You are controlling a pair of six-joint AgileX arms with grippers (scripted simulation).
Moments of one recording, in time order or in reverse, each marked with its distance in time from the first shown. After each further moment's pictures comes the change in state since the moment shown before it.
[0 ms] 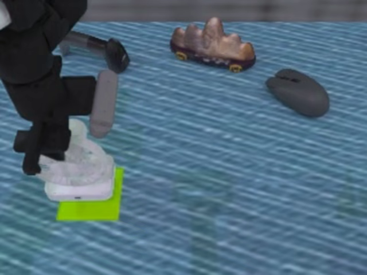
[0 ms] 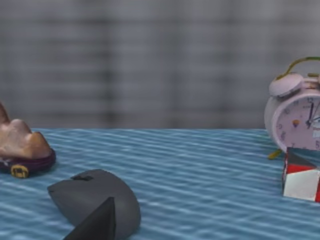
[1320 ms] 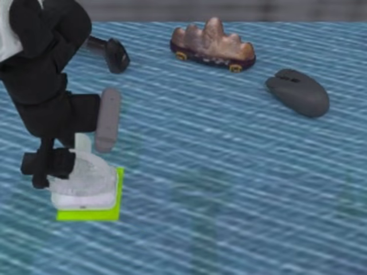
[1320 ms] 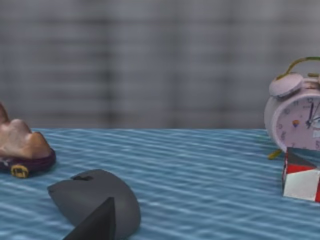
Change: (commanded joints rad) left arm 0.005 0.016 -0.120 0.136 0.000 0.005; right arm 0.000 0.000 0.000 0.000 0.000 0.000
